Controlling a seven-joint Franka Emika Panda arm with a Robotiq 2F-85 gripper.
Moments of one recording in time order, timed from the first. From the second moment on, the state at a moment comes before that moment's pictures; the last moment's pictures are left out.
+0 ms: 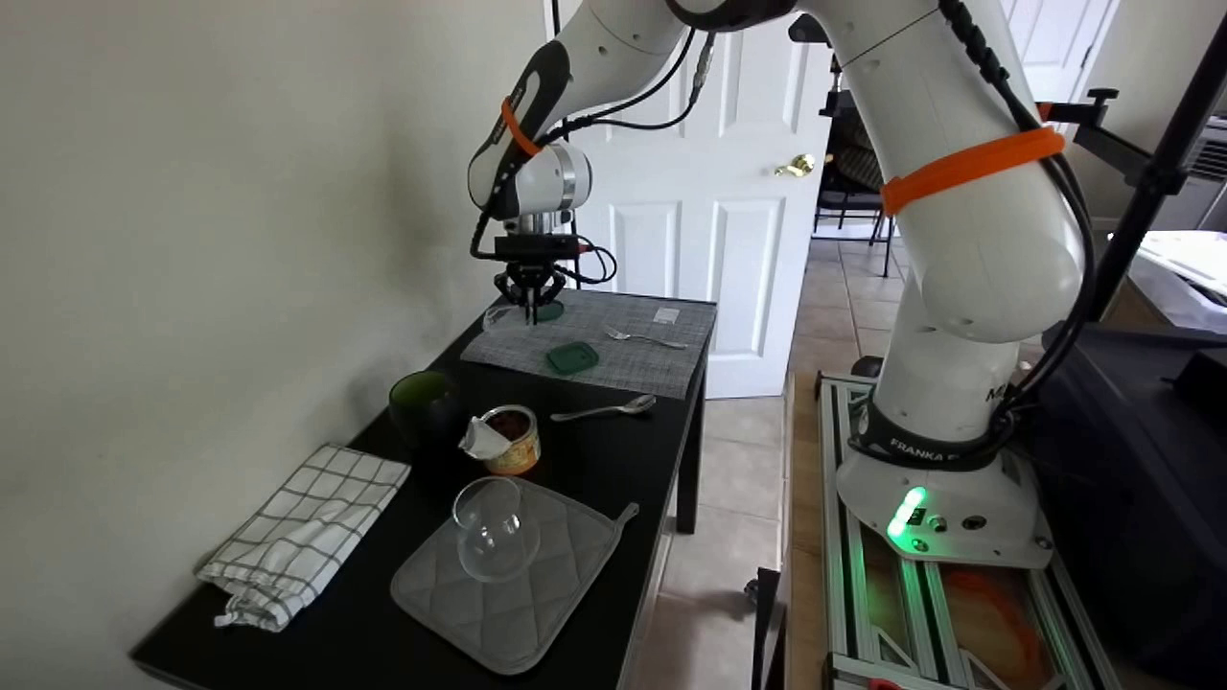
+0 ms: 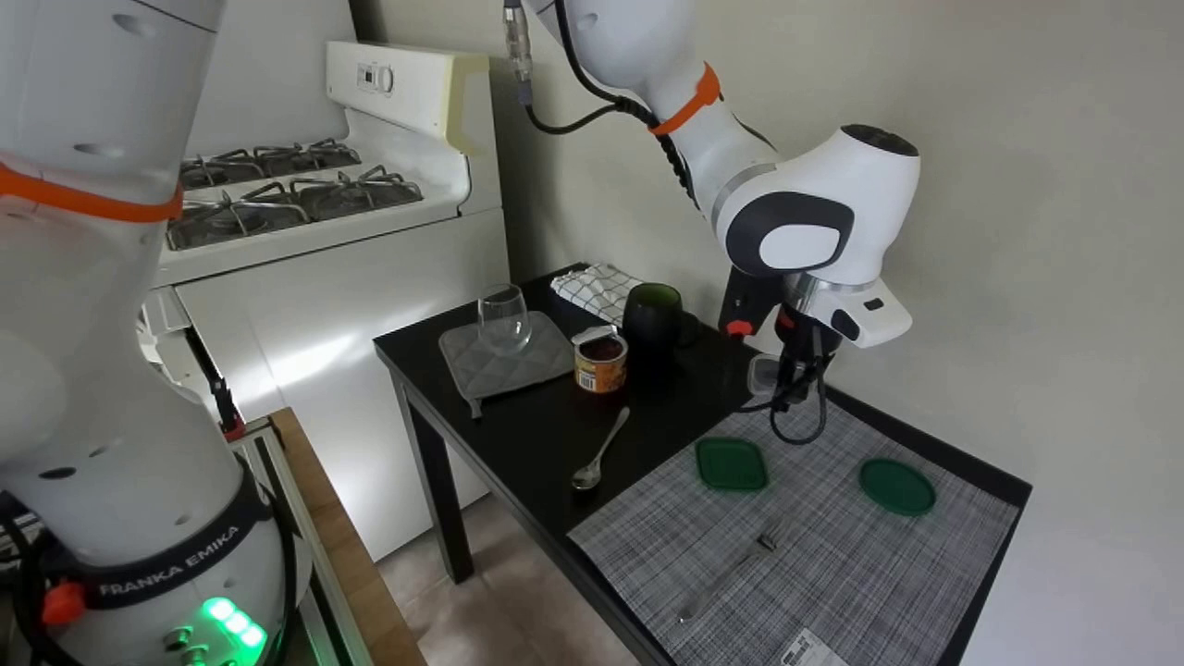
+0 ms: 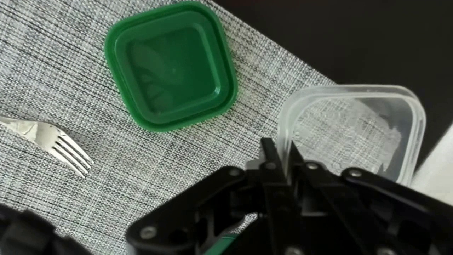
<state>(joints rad) -0.21 0.55 -0.18 -1.89 0.31 2.45 0.45</state>
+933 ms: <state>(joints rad) -0.25 0.67 -0.20 -1.80 0.37 2.45 0.50</state>
